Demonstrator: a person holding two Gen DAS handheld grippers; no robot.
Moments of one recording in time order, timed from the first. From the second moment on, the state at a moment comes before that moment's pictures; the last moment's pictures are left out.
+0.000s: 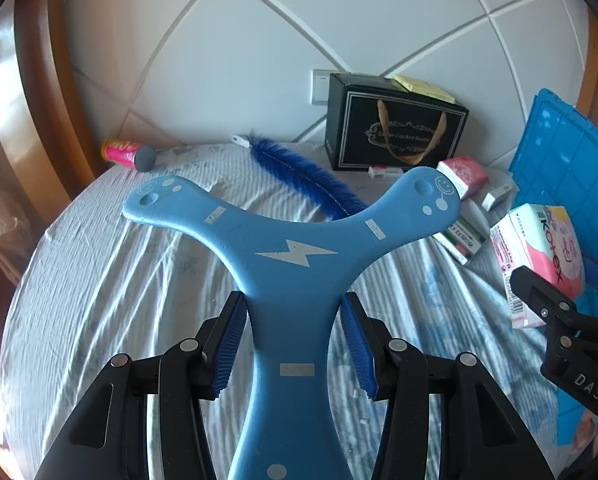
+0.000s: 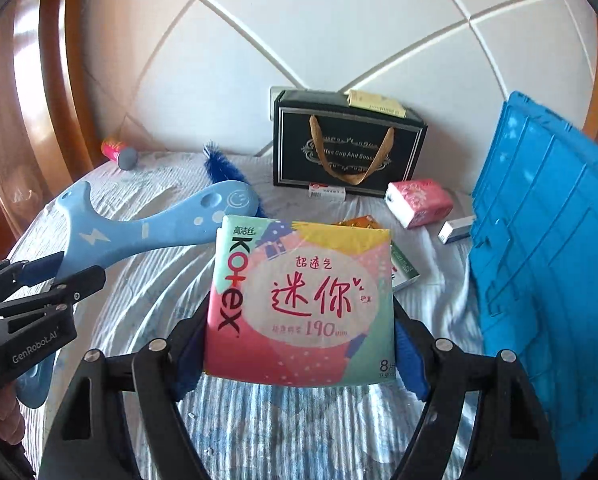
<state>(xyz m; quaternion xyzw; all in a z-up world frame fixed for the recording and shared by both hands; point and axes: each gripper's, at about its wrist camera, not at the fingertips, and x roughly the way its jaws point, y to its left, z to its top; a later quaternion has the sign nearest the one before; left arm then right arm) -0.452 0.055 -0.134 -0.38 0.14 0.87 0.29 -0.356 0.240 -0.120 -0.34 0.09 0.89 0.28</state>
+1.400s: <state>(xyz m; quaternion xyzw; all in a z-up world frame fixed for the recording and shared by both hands) -0.027 0.379 0.017 -0.27 0.19 0.82 0.46 0.083 0.471 0.002 -0.28 0.08 0.84 0.45</state>
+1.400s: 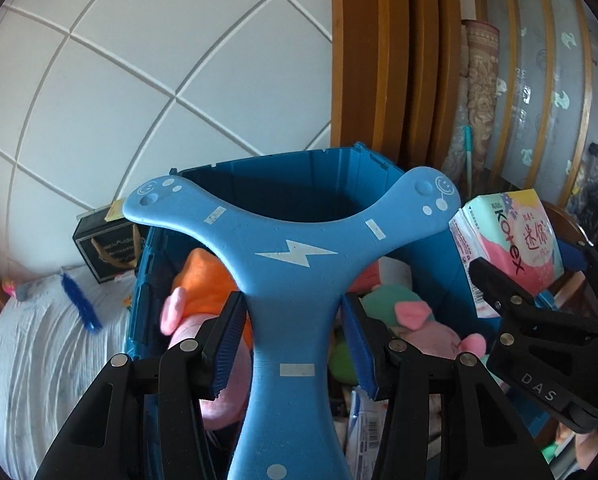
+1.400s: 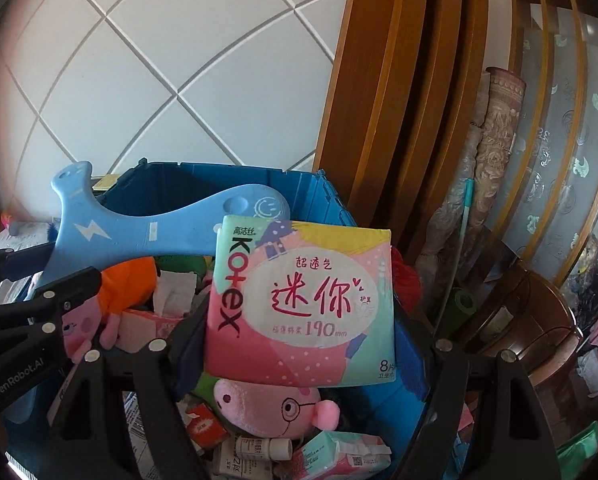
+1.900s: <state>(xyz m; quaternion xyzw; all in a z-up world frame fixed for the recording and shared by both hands) -0.021 0.392 0.009 -0.27 0.19 0.83 0.44 0.092 0.494 -0.014 -0.29 0.09 0.84 0.44</state>
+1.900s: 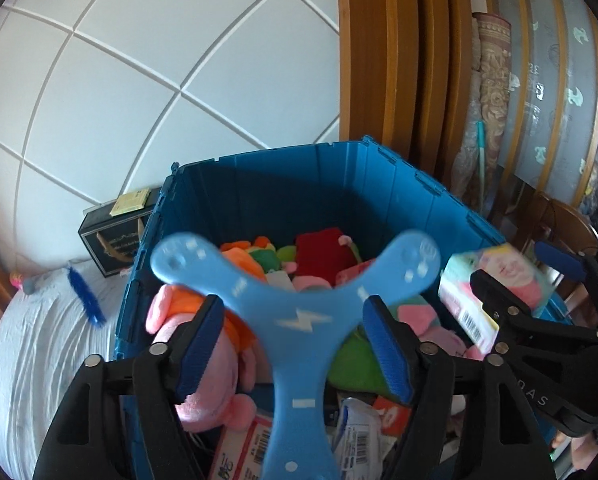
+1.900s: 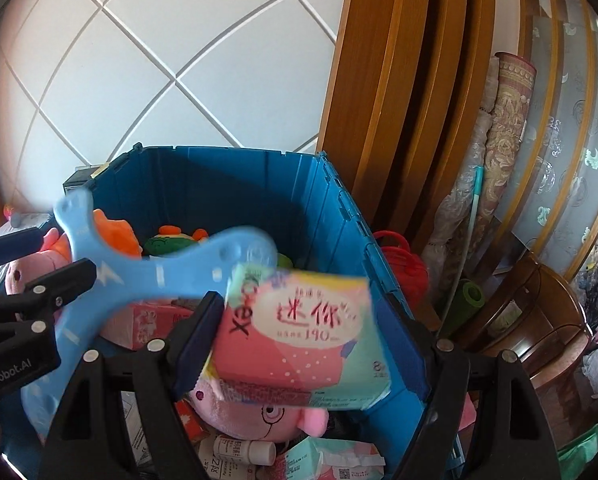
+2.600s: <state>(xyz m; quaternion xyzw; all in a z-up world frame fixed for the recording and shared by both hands) -0.048 0.289 0.025 -0.25 0.15 0.87 0.40 0.087 0.440 -0.005 -0.27 0.11 0.84 0.45</state>
